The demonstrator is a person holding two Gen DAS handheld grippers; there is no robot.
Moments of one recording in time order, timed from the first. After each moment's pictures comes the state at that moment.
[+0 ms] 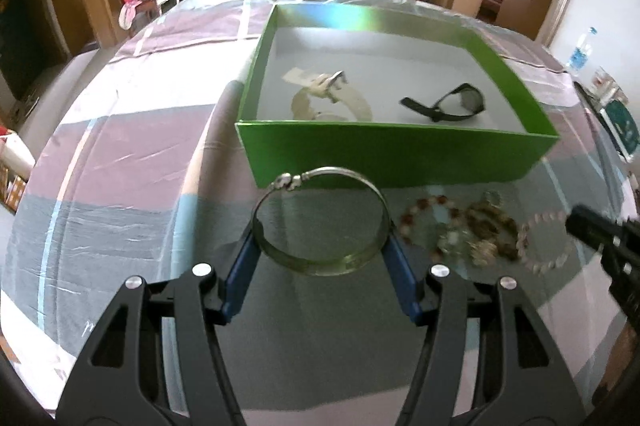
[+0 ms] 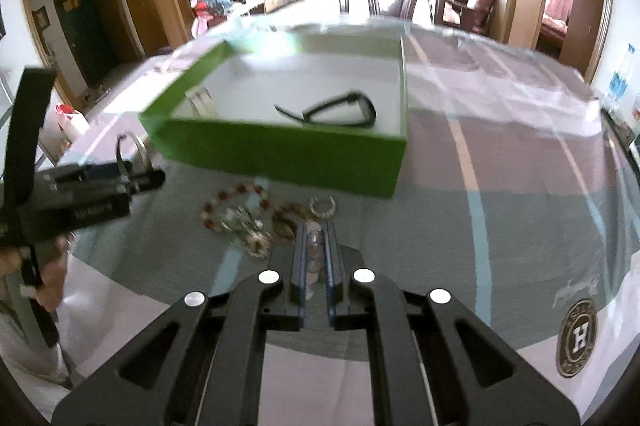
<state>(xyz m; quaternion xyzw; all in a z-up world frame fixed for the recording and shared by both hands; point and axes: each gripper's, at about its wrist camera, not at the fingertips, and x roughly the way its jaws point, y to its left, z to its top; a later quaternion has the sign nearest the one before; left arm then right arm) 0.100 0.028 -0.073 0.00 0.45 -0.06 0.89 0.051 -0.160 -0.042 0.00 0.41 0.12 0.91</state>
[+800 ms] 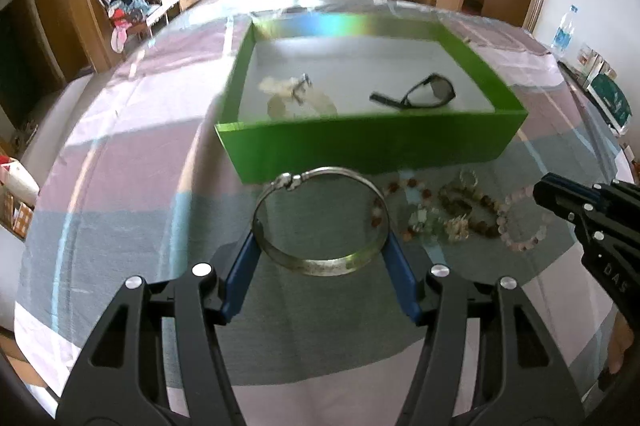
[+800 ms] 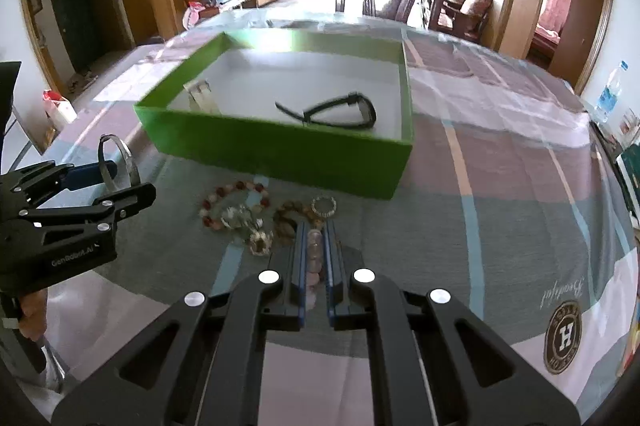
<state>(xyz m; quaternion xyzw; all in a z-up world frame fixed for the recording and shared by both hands) 0.077 0.011 -0.056 0.04 0.43 -0.07 0.90 0.052 -0.144 -0.039 -0.04 0.41 0.10 0.91</state>
